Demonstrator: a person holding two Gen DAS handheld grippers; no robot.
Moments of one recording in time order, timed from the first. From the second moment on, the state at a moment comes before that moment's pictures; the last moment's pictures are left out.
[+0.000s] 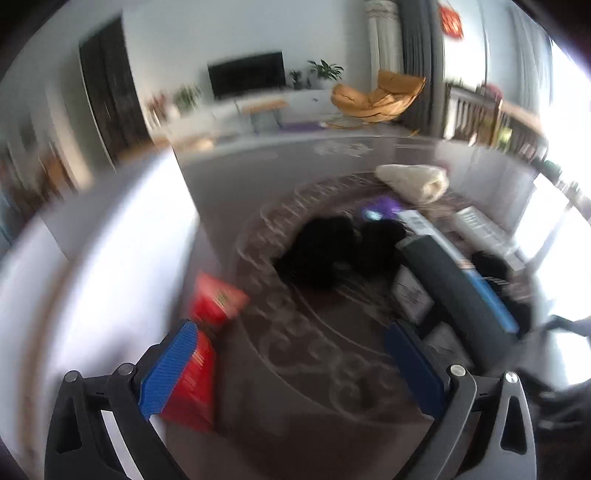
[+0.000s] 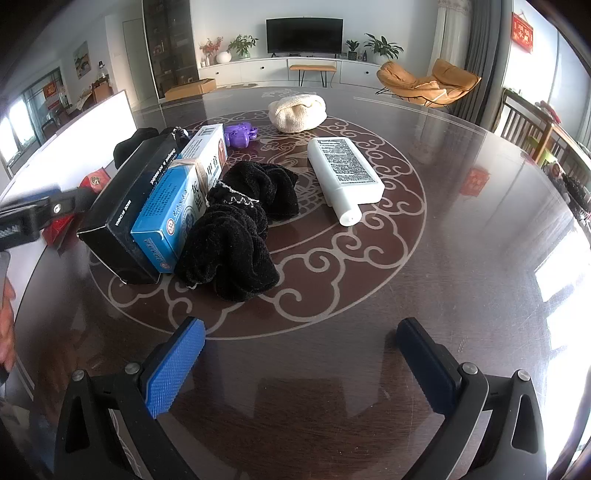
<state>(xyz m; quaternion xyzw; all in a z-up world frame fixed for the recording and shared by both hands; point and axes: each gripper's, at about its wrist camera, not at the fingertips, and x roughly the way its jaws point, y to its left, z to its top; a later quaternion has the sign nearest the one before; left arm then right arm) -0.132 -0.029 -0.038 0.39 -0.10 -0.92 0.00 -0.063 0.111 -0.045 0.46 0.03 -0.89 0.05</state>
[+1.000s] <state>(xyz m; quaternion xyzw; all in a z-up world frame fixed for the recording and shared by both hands) -0.172 -0.059 -0.077 0.48 0.01 -0.88 0.02 -0.063 0.111 -0.045 0.46 0.03 -0.89 0.05</state>
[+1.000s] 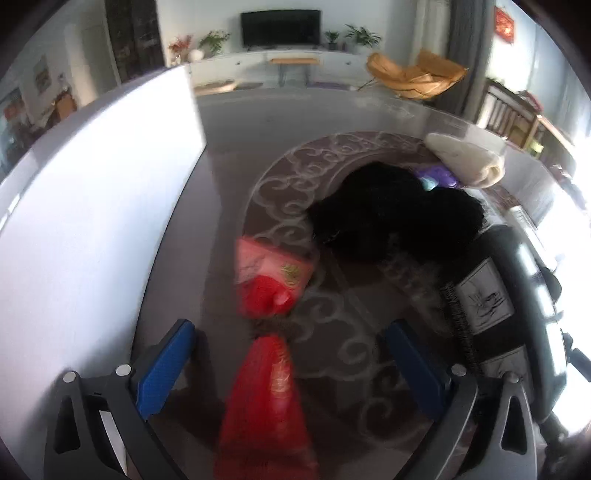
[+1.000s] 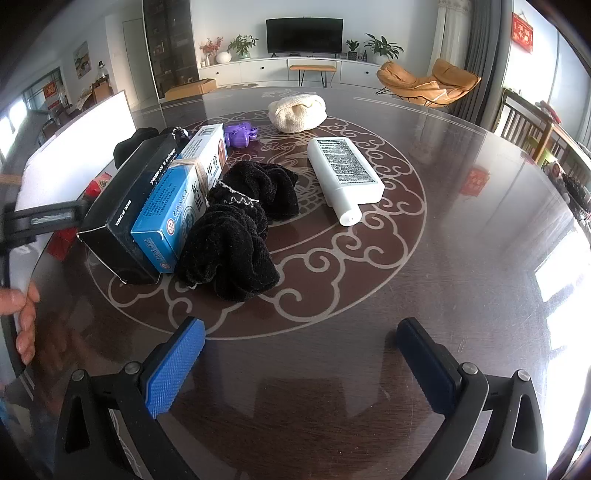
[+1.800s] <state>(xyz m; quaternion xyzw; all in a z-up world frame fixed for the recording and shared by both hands) -0.062 -0.053 -0.072 0.44 0.03 -0.90 -0.05 -0.064 0.152 -0.020 0.44 -0.14 -0.88 0.08</state>
